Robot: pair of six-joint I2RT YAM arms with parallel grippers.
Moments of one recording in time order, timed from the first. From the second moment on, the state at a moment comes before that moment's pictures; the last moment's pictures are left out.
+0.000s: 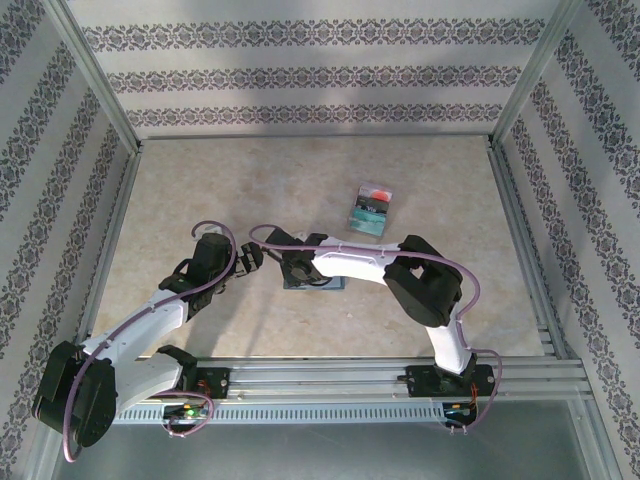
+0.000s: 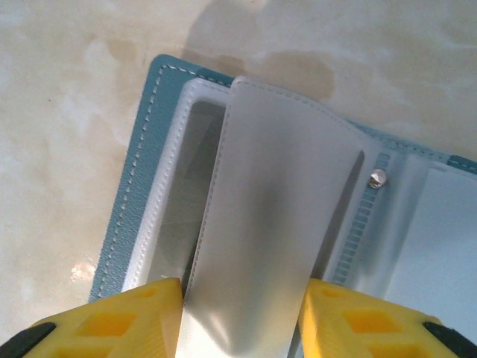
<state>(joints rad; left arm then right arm) -0.38 1.05 0.49 -0.18 -0.12 -0.68 0.97 2.02 1.40 -0.66 0.22 0.68</state>
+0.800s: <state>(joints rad) -0.53 1.17 0.55 -0.14 -0.02 -0.63 0.89 1.88 1.20 -0.69 0.29 0.71</state>
